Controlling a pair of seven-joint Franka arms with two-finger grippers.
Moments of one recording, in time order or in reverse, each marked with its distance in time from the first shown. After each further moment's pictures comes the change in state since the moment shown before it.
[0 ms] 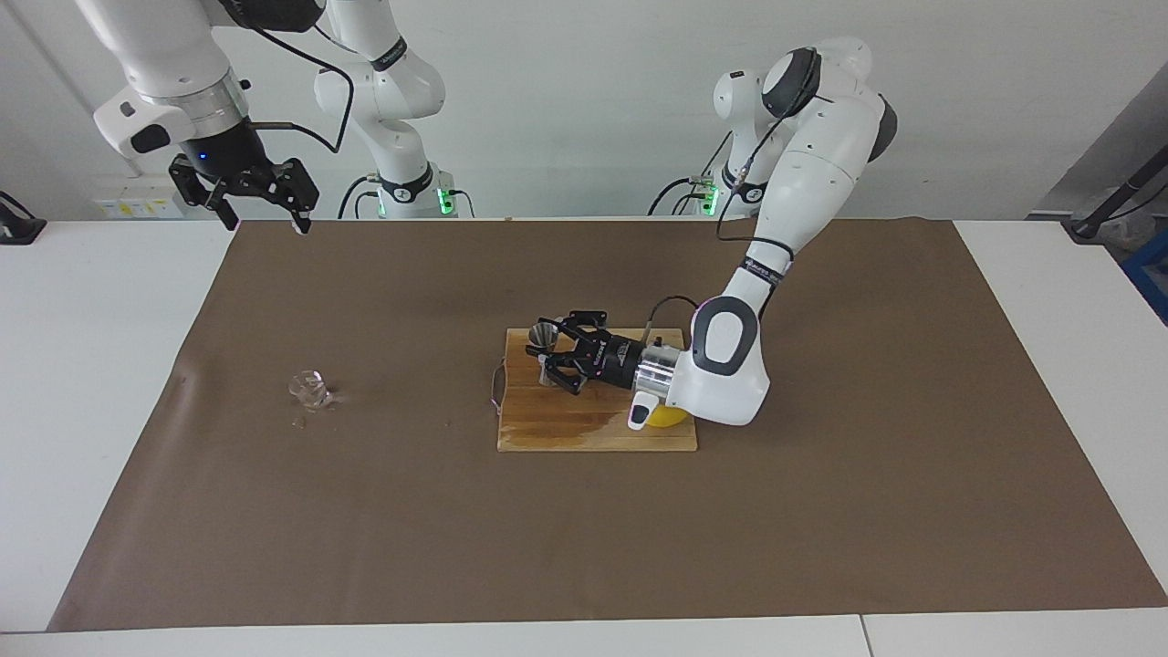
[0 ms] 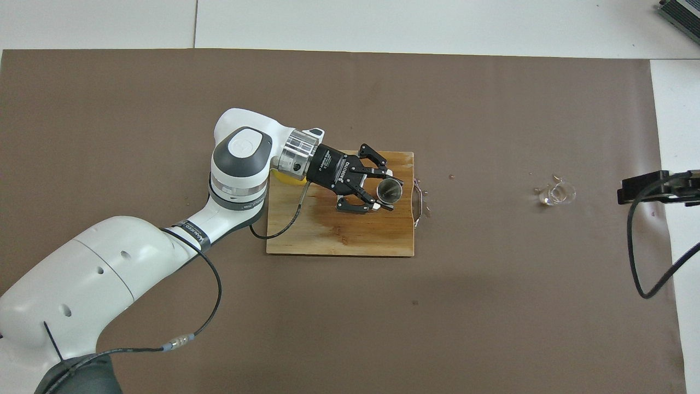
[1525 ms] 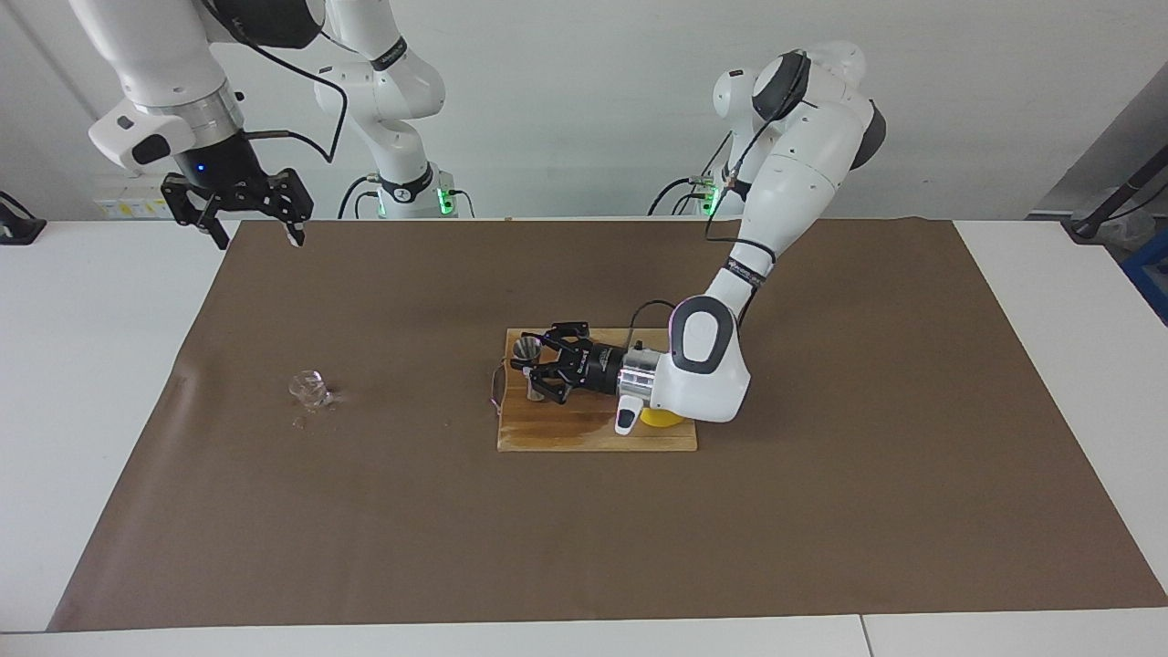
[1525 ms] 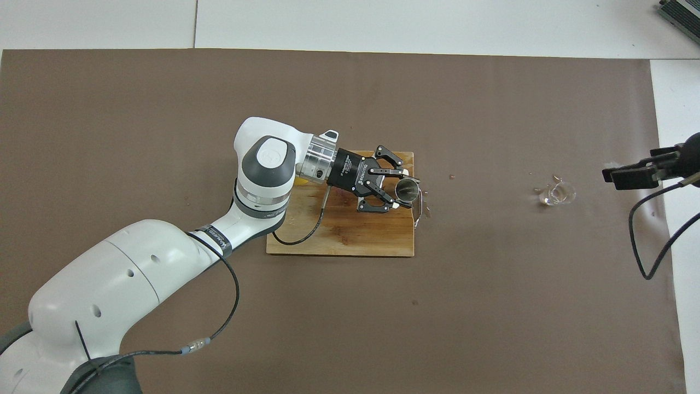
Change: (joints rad) left arm -0.068 0.032 0.003 0.022 -0.003 0.151 0.043; right arm -0.128 0.052 -0.009 -0.216 0.191 0.441 -0.631
